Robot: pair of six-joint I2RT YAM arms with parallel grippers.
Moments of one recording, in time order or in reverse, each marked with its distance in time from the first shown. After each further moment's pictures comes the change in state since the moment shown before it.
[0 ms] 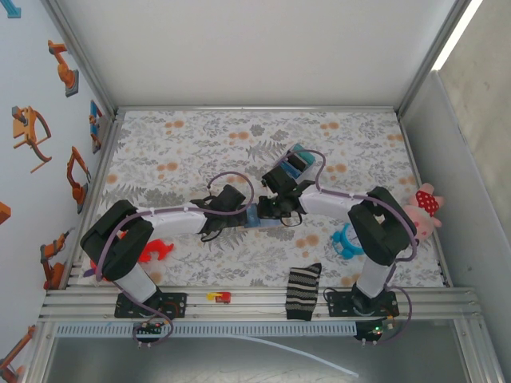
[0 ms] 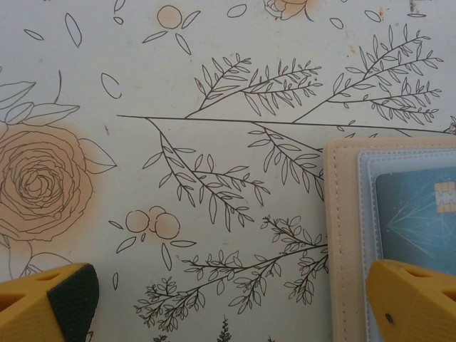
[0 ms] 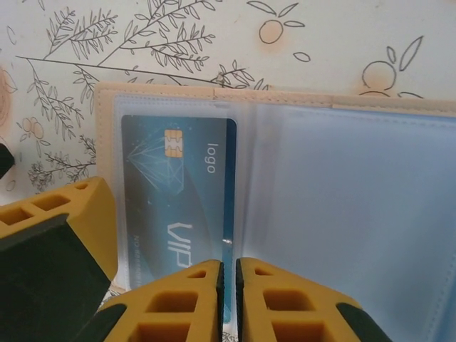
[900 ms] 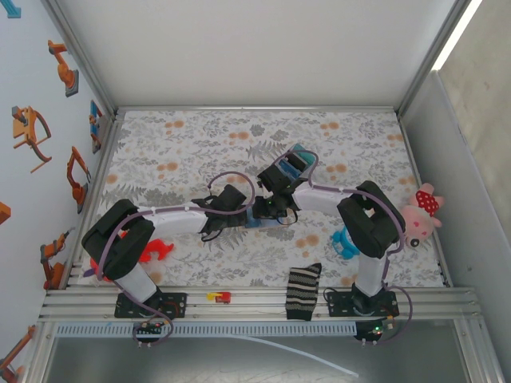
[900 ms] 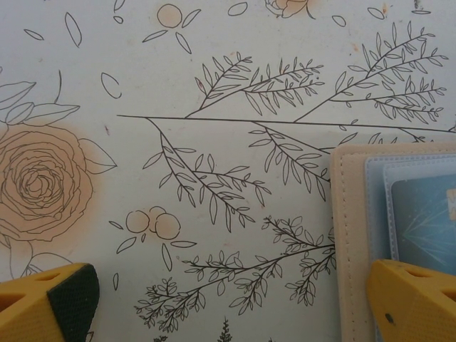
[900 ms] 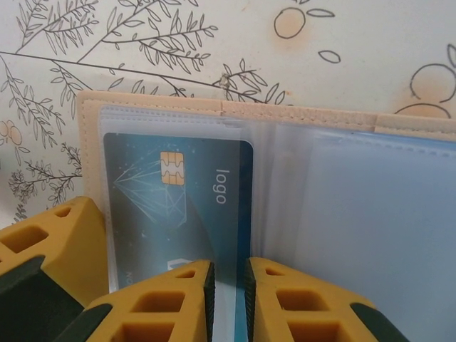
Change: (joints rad) left arm -0.001 0.010 0.013 -0.016 -0.006 0.000; right arm 0.000 0.090 0.063 -0.026 -0.031 -0.004
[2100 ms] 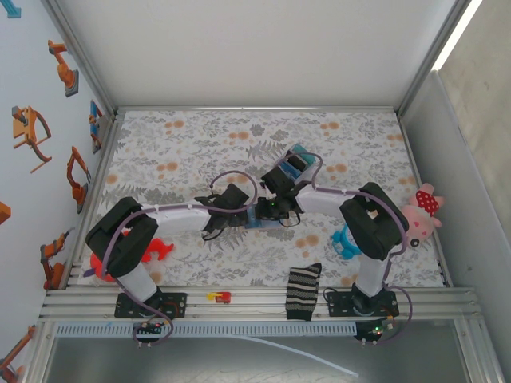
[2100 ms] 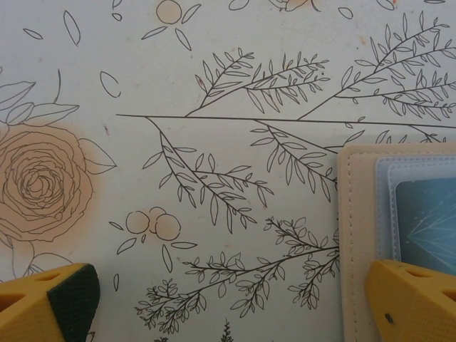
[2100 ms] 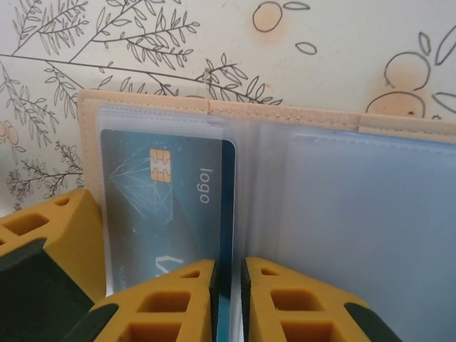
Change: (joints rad) left arm -0.006 0.030 0.039 -0.050 -0.016 0.000; right arm -0.011 -0.030 -0.065 0.069 -0.016 0.016
